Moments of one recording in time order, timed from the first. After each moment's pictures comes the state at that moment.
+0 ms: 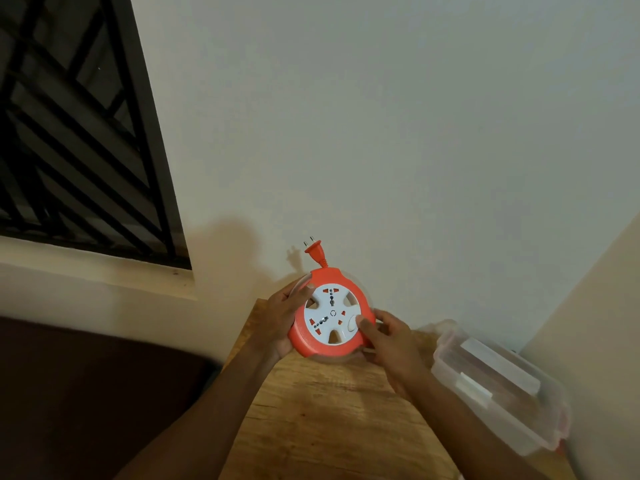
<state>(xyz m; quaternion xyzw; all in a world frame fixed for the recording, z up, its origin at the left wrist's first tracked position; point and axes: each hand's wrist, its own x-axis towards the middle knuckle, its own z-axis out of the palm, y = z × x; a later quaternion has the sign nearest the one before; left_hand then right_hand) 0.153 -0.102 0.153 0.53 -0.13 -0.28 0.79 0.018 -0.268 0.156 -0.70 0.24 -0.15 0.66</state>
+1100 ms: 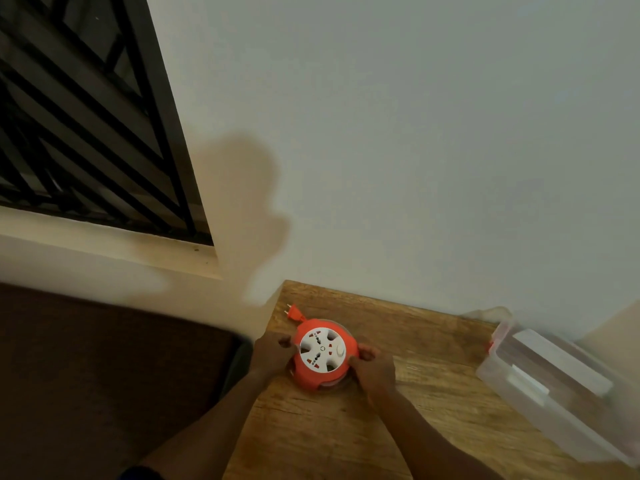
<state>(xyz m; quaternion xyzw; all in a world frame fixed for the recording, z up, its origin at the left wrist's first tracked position) 0.216 -0.030 0.008 0.87 -0.06 -0.22 0.43 0.105 -0.209 -0.005 -0.69 0.42 -0.11 0.58</state>
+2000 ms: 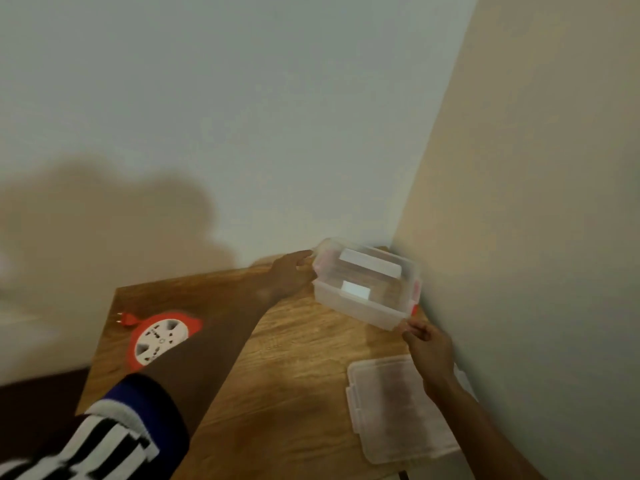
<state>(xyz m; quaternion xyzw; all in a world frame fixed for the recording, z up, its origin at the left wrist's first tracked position) 0.074 -0.324 0.112 0.78 -0.40 -0.29 0.37 -0.222 -0.405 0.047 -0.60 0.54 -0.33 0.49</state>
